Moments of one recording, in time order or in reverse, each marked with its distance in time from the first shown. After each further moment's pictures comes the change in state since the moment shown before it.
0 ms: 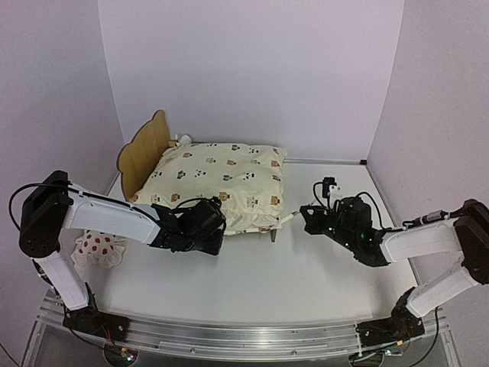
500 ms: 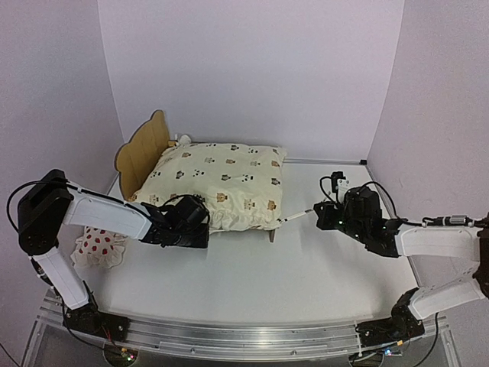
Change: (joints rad) left arm 0.140 -0.022 -0.100 0.075 0.072 -0.098; right arm -0.063 -0.156 0.076 -0.361 0.049 -0.084
